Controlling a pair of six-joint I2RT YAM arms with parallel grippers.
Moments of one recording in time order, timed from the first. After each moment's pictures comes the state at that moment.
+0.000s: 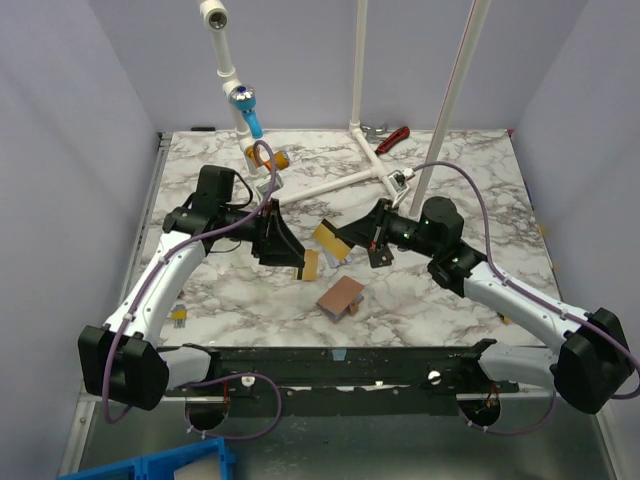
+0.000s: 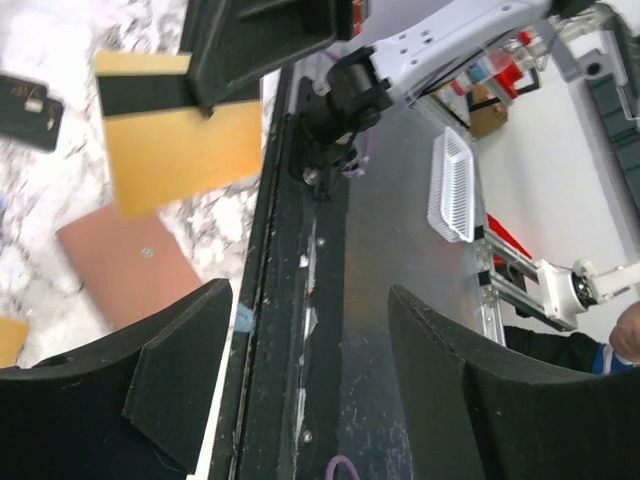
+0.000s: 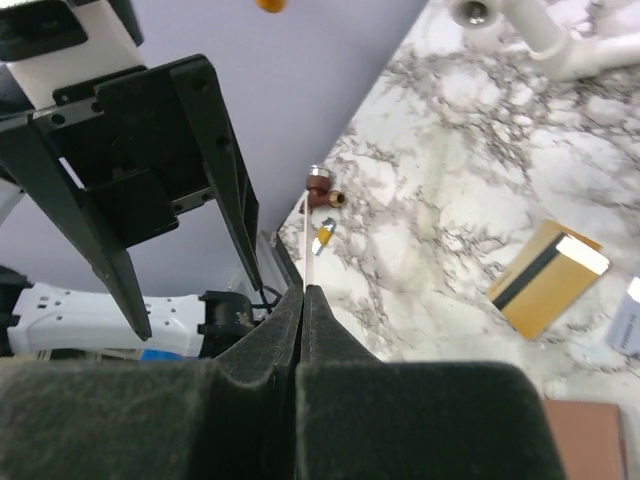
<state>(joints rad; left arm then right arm) -0.25 1.23 1.12 -0.70 1.38 0.10 0.64 1.18 0.76 0.37 -0.49 0.79</state>
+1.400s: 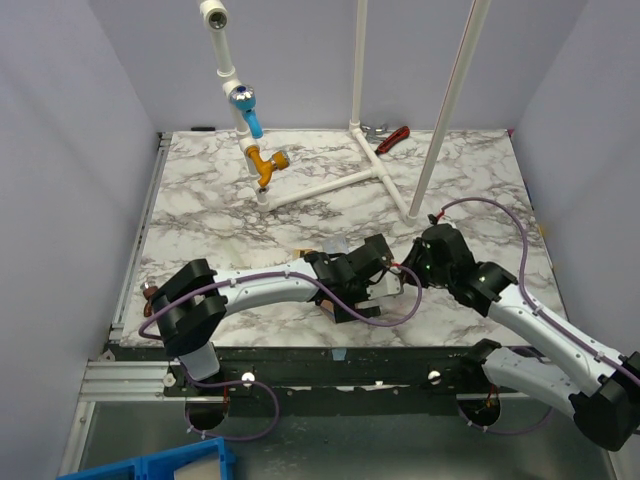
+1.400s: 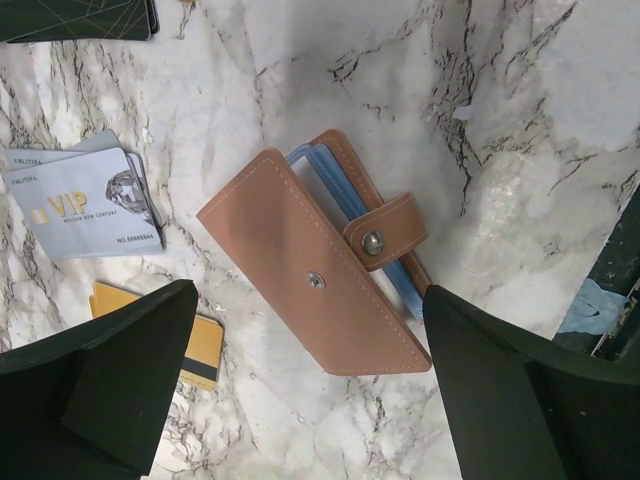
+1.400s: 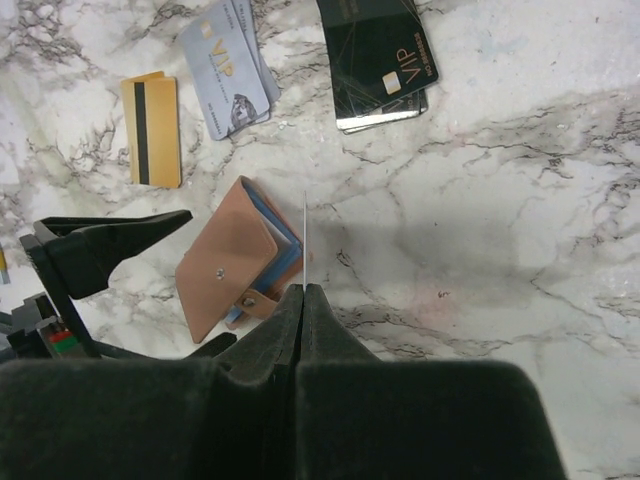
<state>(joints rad) -1.12 1.66 1.14 -0.55 -0.06 0.36 0.63 0.94 0.71 -0.52 0.10 0.76</state>
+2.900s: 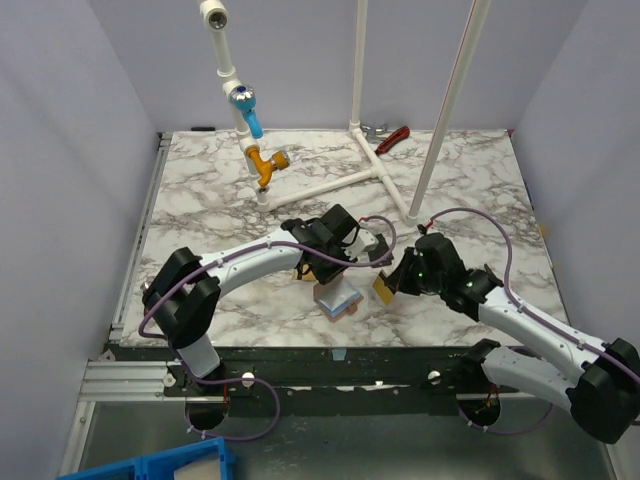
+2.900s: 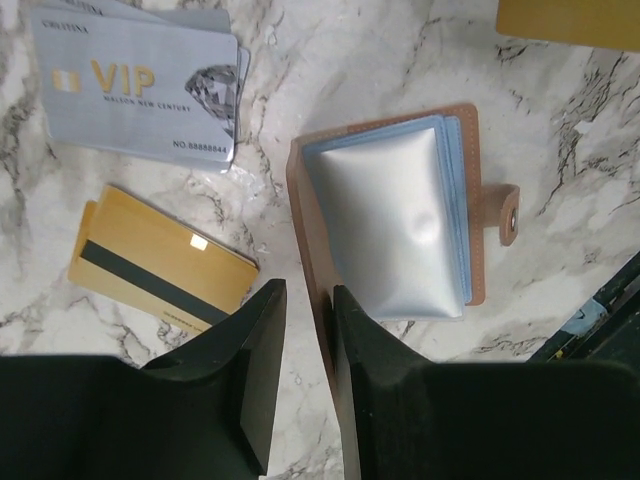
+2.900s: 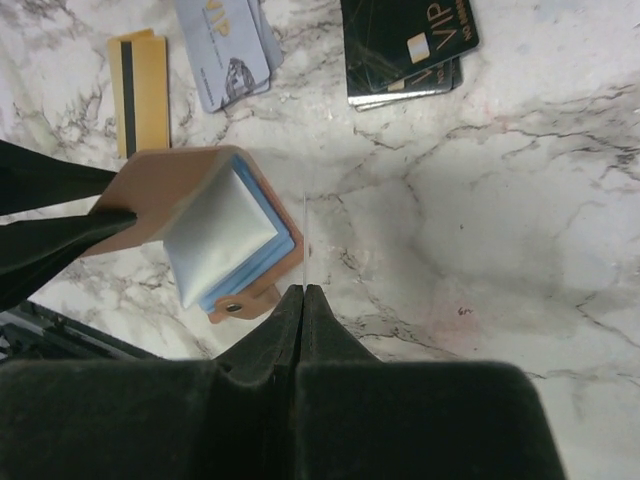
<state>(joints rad) -0.87 1.67 1.23 -0.66 0.07 0.17 0.63 0.97 0.57 -0.34 0.03 0.76</state>
